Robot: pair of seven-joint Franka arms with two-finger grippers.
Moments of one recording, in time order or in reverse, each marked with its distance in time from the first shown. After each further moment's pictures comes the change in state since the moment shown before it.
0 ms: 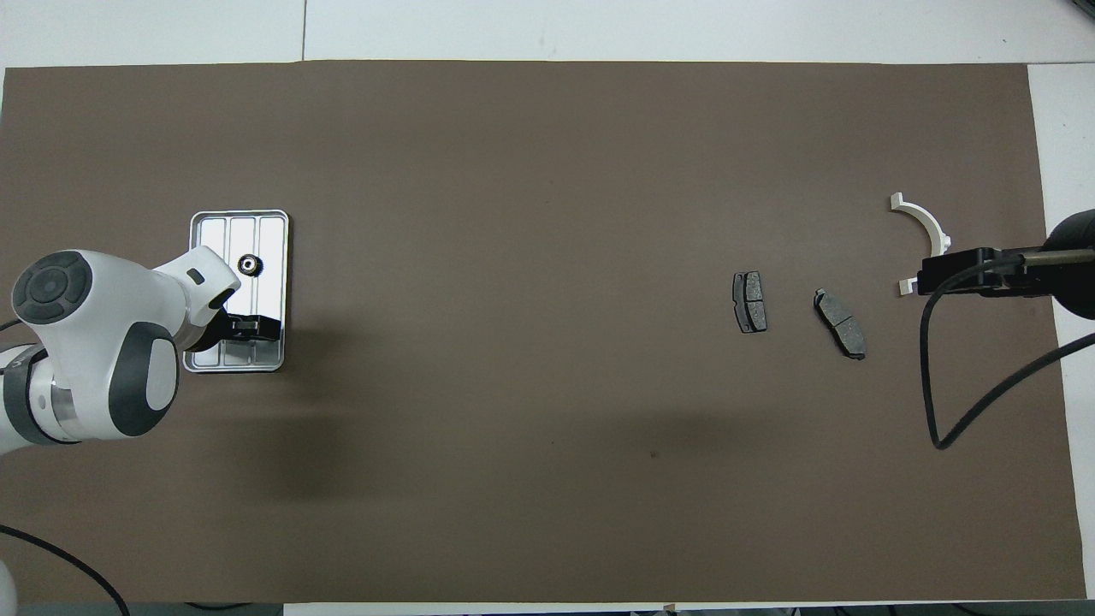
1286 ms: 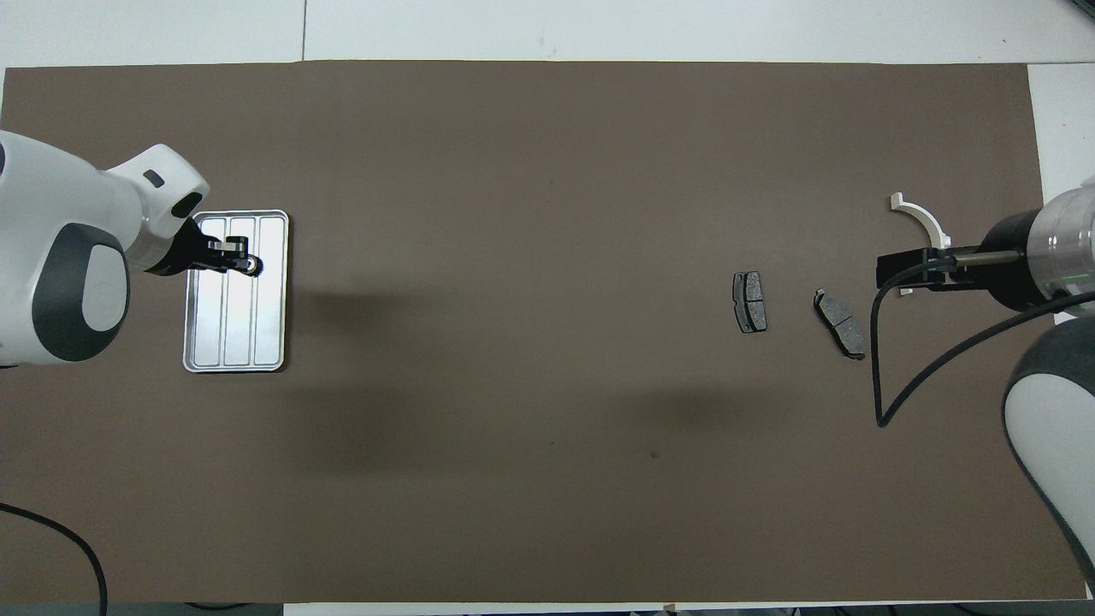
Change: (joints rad) left arm -0.086 0.048 -0.011 0.404 -0.049 -0.296 -0.123; right arm 0.004 0.003 0.015 -0.119 0.000 0.146 0.001
